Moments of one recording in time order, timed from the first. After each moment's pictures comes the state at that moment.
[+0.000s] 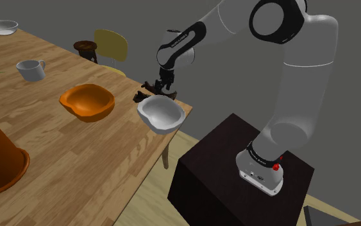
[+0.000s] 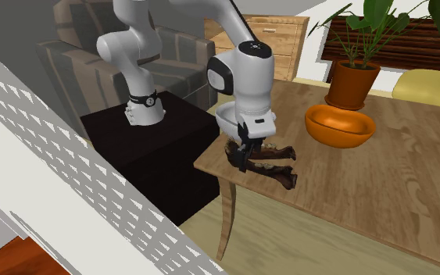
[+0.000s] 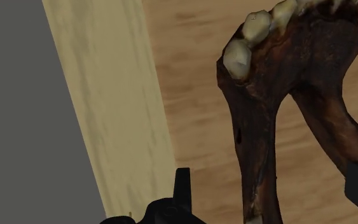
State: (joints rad) arm 0.07 0.43 -0.01 -2.03 0.17 2.45 -0.26
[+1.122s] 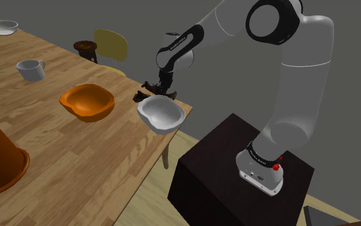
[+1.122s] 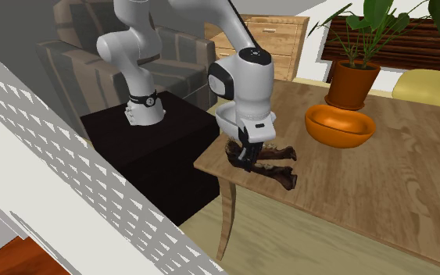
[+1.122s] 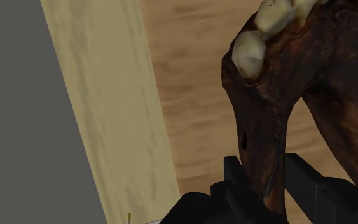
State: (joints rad) arm 0.07 0.46 0.00 -2.02 0.18 2.47 -0.26
